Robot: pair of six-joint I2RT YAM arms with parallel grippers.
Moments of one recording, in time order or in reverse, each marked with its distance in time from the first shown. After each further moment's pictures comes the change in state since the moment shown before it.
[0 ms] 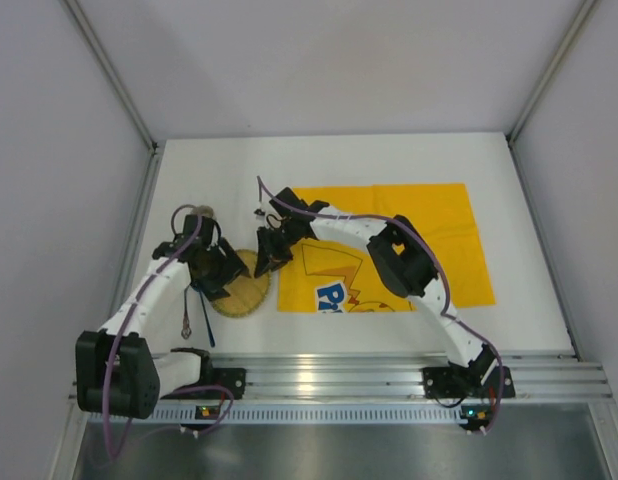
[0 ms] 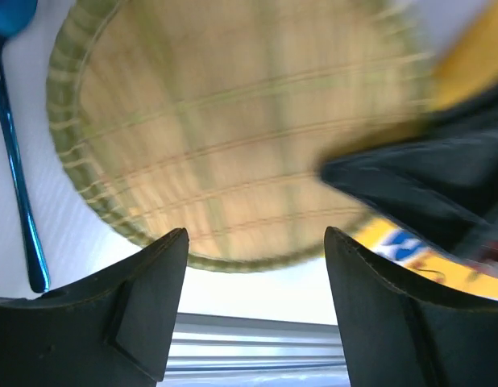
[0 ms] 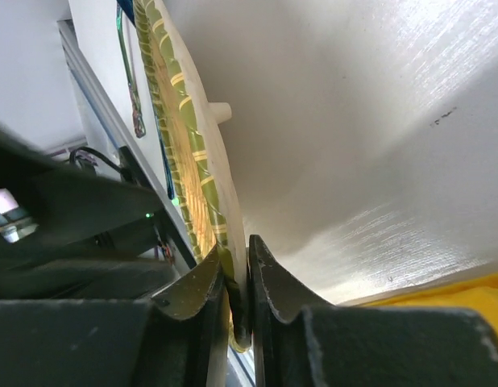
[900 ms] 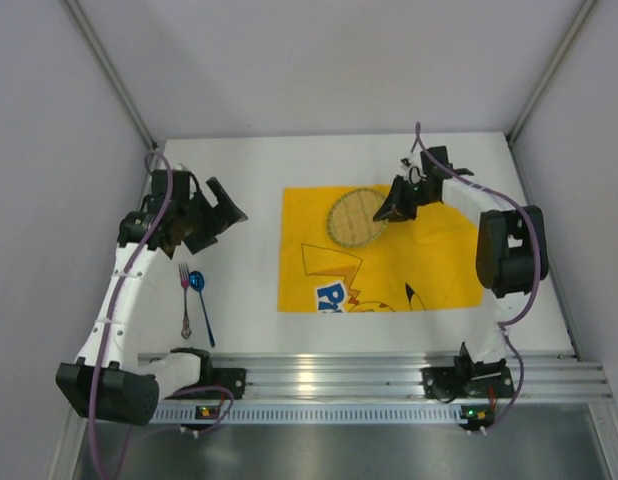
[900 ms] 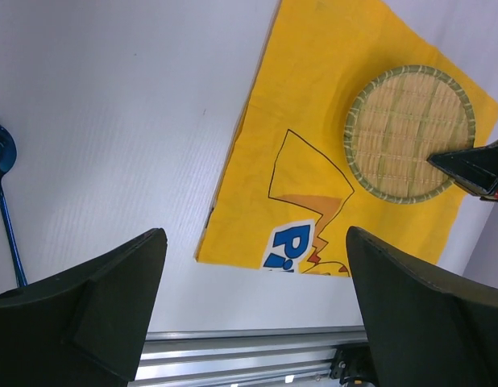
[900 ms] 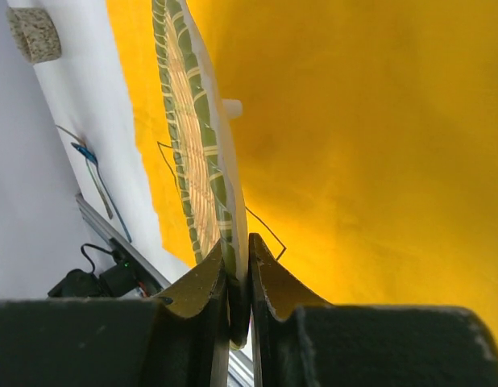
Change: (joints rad) left arm -0.001 -0.034 0.557 -0.180 0.010 0.107; right arm -0.686 -0.521 -0.547 -0.051 0.078 -0.187
